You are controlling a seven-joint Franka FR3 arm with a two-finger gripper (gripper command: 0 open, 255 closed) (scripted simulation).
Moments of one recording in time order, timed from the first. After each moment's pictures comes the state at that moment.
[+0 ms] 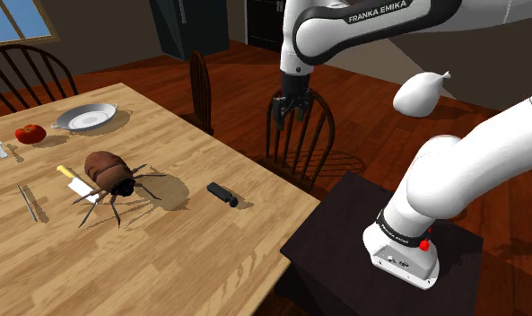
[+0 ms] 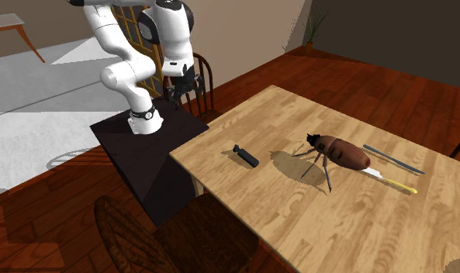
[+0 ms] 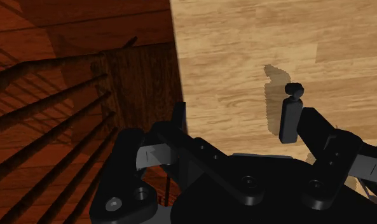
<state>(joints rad) 0.06 -0.47 0.04 -2.43 0.07 1.93 0.18</state>
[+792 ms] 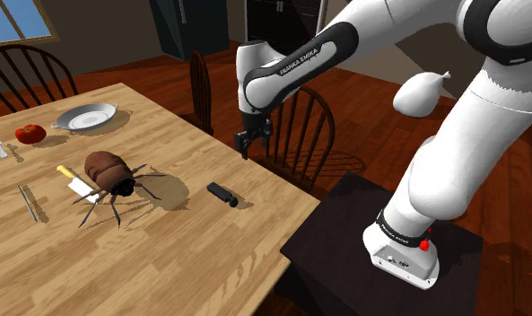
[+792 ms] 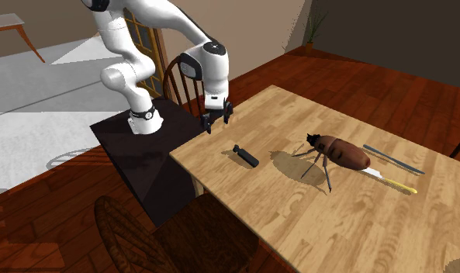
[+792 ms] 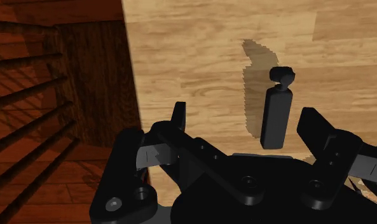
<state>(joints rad) 0.12 -0.04 0.12 -2.31 0.06 2.22 0.25</state>
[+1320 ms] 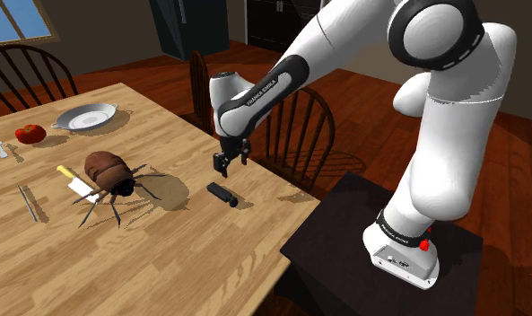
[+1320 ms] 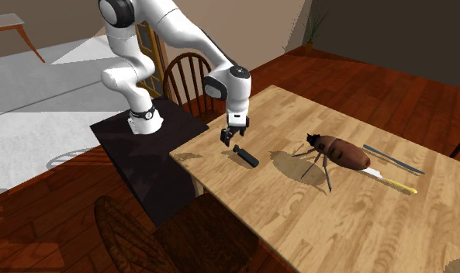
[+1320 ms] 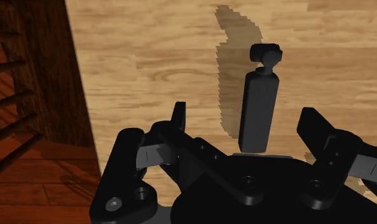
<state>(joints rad) 0.17 0.26 0.15 -2.13 0.01 2.33 0.32</state>
